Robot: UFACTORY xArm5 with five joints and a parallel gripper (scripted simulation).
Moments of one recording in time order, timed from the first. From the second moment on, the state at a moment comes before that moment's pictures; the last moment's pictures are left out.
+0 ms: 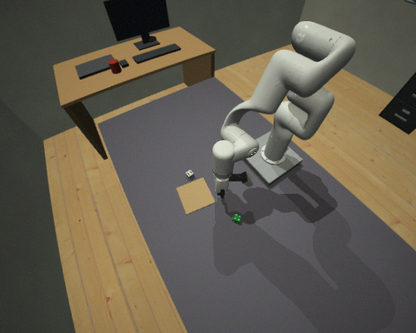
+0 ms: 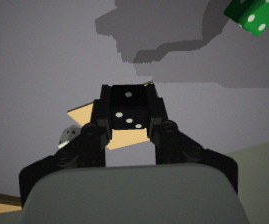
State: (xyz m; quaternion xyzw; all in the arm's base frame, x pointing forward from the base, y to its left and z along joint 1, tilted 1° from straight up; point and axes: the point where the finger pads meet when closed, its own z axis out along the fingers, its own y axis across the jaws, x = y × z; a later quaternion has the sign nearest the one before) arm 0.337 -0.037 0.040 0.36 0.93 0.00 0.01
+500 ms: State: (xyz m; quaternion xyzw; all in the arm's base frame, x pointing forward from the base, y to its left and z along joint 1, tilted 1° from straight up) arm 0.334 -0.037 0.083 0.36 0.93 0.00 0.01
